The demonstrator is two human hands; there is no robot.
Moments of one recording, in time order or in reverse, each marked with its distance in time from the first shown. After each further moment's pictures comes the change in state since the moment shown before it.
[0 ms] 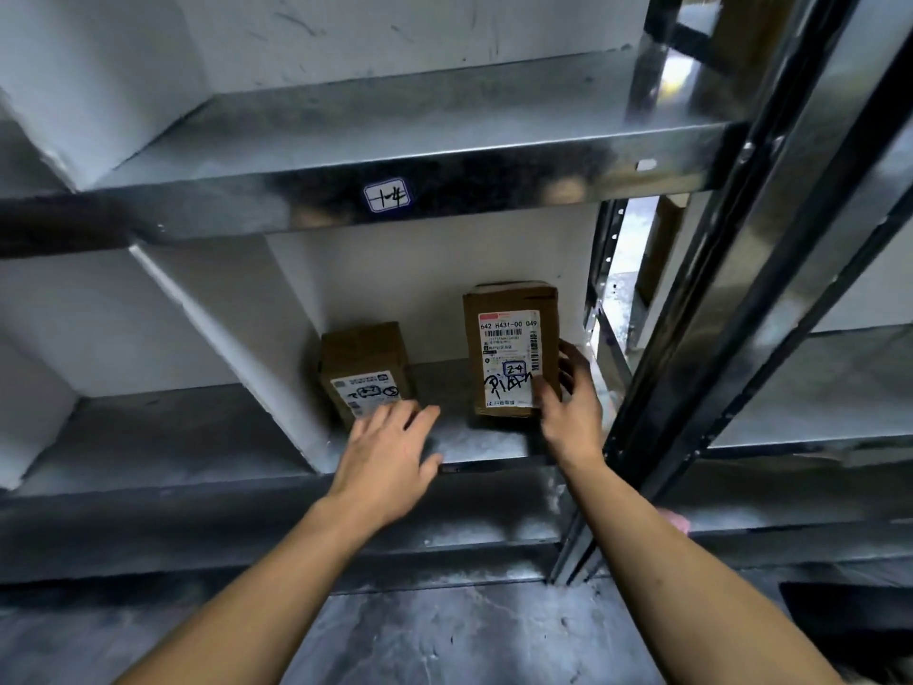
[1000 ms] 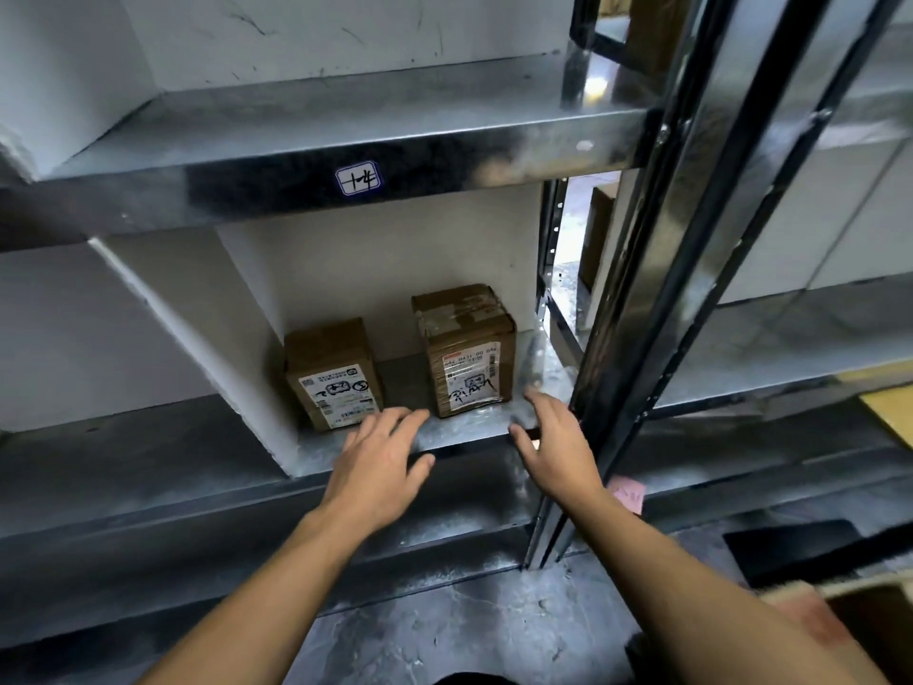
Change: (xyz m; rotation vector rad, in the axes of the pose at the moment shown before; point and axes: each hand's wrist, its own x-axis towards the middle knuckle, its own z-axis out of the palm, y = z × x) left_hand -0.013 0.006 0.017 -0.178 0.005 0.080; right_hand -0.061 0.029 -0.036 -0.605 -0.160 -0.123
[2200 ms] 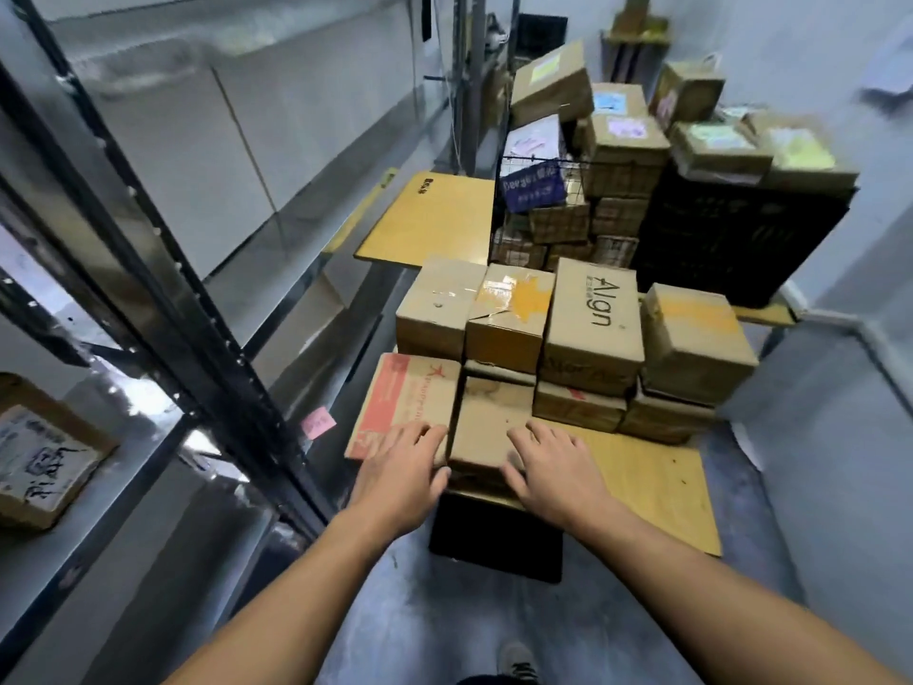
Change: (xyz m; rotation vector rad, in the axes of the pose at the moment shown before) left_hand -0.153 0.229 0.076 -0.049 -0.314 1.191; right_hand -0.419 0.012 -0.076 -0.583 0.198 0.965
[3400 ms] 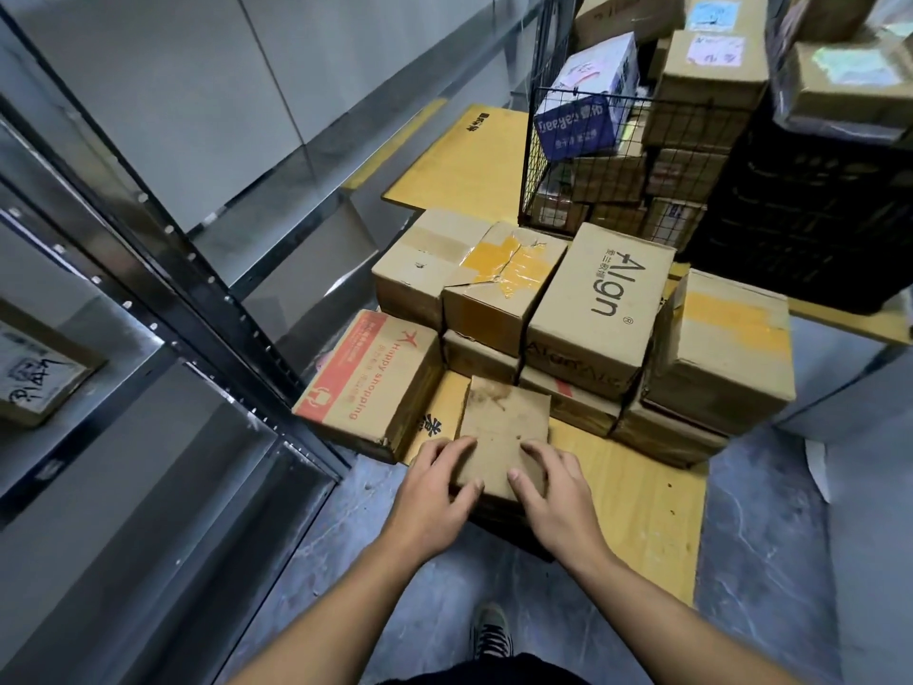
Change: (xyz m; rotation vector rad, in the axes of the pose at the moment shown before) left_hand 0.022 0.111 0.102 -0.505 0.060 -0.310; right_hand -0.007 0.106 0.057 0.952 -0.056 0.143
